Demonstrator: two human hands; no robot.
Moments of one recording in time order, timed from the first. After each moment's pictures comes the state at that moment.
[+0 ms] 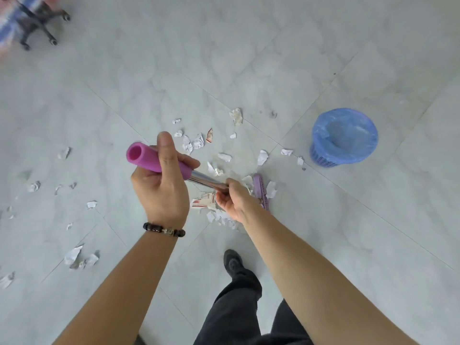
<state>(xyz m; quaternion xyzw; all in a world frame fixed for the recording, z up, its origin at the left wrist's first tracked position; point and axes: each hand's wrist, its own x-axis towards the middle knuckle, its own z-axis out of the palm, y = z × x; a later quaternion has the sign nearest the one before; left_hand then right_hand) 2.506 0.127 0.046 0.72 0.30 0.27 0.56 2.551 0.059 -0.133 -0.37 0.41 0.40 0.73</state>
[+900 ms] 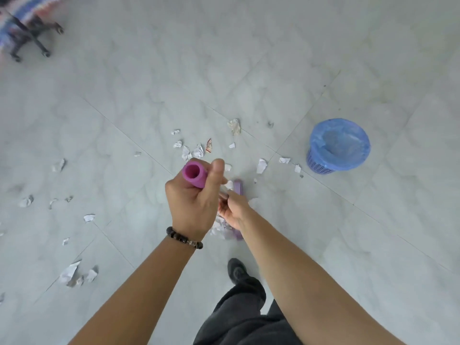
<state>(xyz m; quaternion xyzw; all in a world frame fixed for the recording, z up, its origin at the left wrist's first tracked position) 2.496 0.164 0.052 0.78 0.16 0.20 0.57 2.539 0.112 -0.131 -0.40 0.41 0.38 0.73</state>
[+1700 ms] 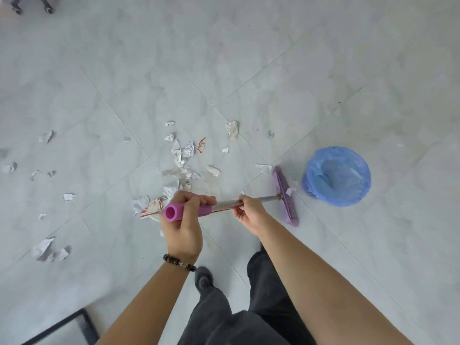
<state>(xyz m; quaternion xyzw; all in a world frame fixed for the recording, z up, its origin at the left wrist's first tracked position) 2.628 0.090 -0.014 0.65 0.36 0.19 0.64 2.715 -0.009 -0.182 -0.48 0.43 0.43 0.63</state>
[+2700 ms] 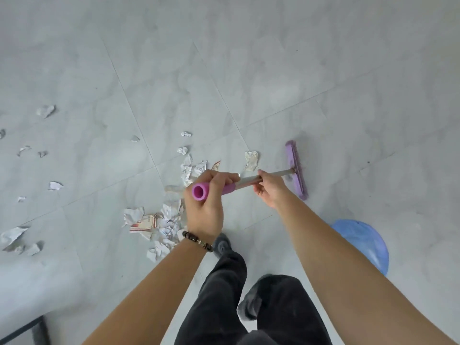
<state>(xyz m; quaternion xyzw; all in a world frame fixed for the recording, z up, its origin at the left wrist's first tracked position) 2.847 0.254 -0.056 0.60 0.38 0.24 0.67 2.984 0.170 -0.197 -0.62 0.34 0.42 0.57</state>
